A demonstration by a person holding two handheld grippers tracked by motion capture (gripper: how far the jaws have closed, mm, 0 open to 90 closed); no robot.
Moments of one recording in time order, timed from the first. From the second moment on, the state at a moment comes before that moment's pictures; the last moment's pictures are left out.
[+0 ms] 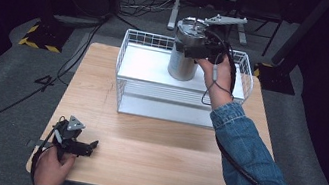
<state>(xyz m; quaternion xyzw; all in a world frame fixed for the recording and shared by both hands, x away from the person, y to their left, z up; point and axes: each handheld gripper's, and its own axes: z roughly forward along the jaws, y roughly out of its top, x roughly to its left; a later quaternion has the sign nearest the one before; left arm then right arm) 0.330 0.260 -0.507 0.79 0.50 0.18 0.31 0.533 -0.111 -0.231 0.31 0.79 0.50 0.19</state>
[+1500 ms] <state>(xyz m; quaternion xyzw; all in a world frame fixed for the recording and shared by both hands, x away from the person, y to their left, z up) 0.330 0.260 -0.507 0.79 0.50 0.18 0.31 0.516 -0.130 -0.231 0.29 0.78 0.51 0.20</state>
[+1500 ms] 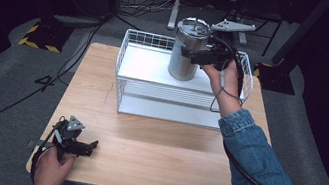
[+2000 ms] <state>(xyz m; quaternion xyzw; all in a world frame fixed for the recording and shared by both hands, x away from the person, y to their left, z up) 0.330 0.260 -0.507 0.79 0.50 0.18 0.31 0.467 -0.169 -0.219 0.26 0.79 0.53 0.20</state>
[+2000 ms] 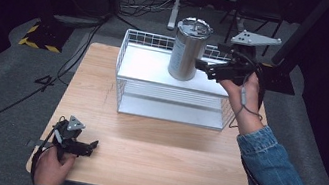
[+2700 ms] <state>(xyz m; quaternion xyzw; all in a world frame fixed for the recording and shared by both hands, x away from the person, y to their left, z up) 0.333 0.260 -0.507 0.79 0.50 0.18 0.31 0.408 -0.232 -0.233 0.25 0.79 0.52 0.20</state>
